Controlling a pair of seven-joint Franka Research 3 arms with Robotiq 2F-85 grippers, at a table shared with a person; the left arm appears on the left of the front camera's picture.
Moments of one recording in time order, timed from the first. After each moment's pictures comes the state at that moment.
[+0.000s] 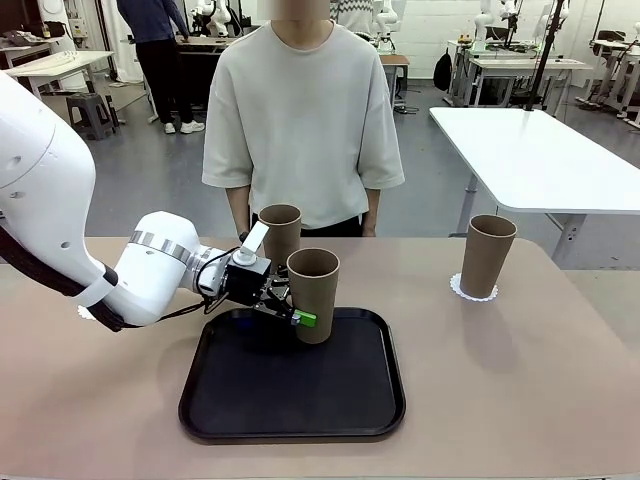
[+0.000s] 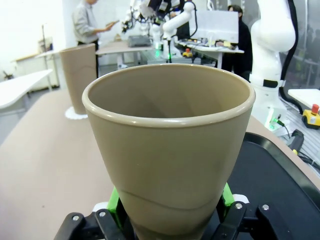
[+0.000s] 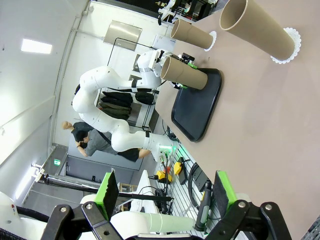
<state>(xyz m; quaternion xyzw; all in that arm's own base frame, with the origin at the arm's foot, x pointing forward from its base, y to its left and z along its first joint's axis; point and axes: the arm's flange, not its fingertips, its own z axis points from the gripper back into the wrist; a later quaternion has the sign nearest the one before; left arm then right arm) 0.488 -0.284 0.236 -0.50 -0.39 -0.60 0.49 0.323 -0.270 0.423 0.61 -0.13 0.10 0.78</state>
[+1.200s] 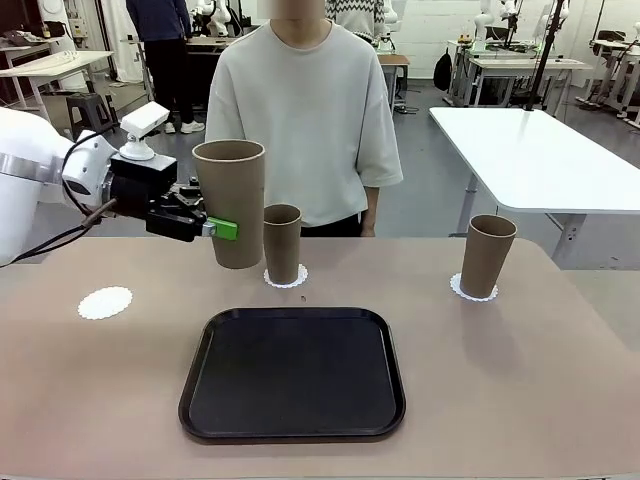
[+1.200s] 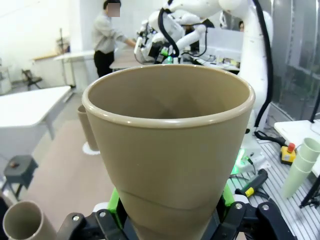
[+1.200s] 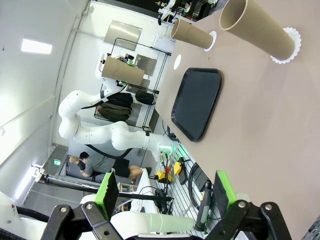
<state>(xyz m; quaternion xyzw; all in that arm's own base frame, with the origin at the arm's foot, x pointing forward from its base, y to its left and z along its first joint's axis) 0.410 -0.175 0.449 -0.48 -0.40 -0.57 0.53 0.323 -0.270 0.422 0.61 -0.13 0.10 0.78</state>
